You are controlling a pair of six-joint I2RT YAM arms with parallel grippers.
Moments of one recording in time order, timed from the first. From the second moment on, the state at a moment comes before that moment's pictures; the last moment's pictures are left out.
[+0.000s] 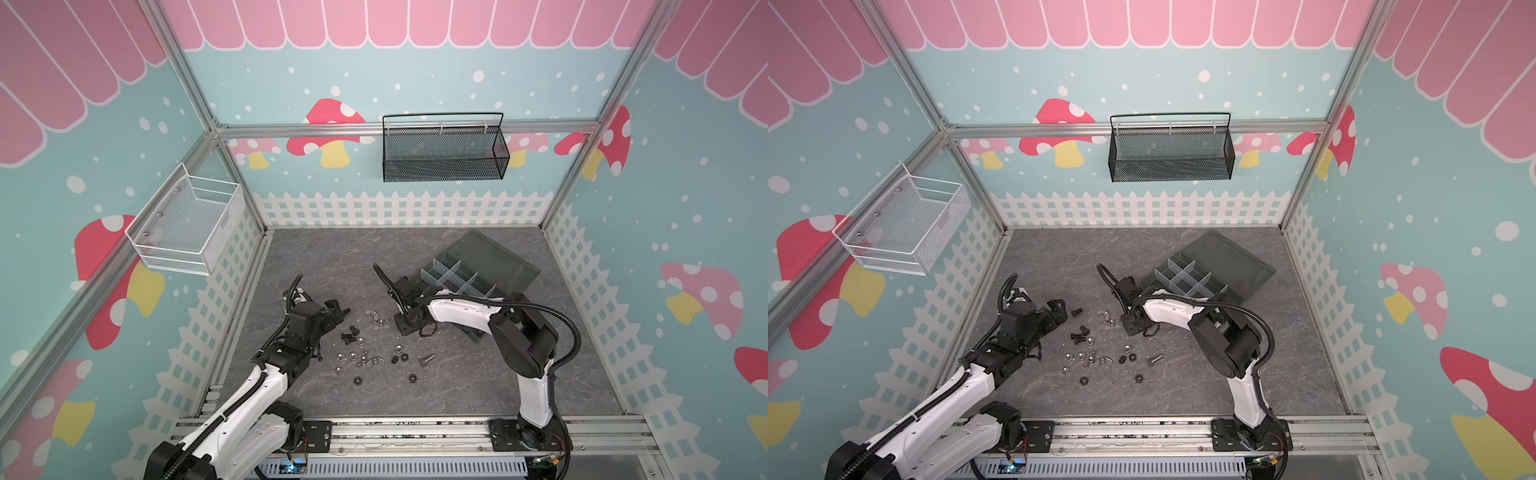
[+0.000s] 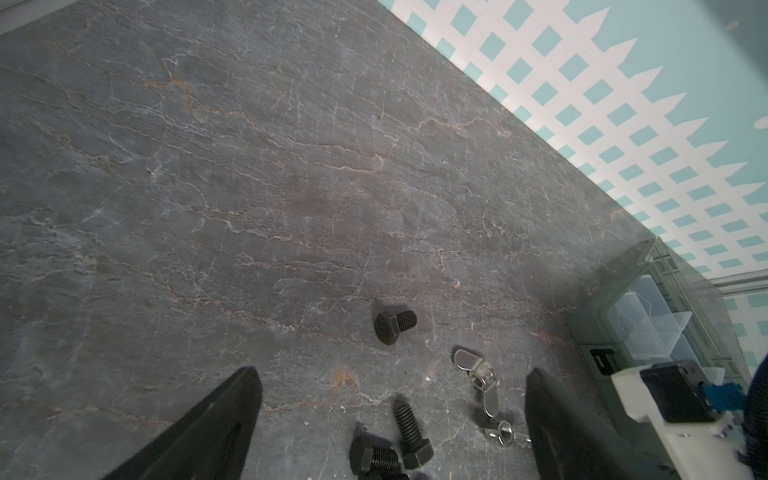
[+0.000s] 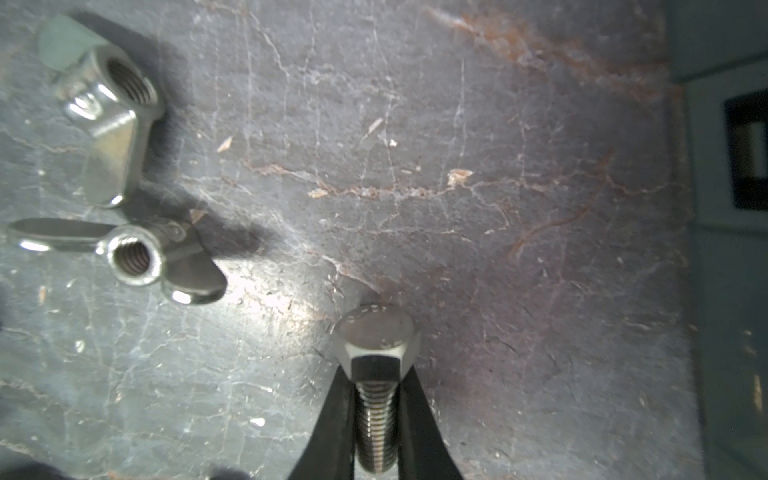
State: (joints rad) left arm -0.32 0.89 0.45 -0.17 -0.26 -0.77; right arm 0.82 1.98 1.34 -0.62 0.08 0.30
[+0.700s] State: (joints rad) left arm -0.32 0.91 0.45 -0.17 -0.25 -0.77; right arm 0.59 1.61 1.16 -0.71 0.15 0.31
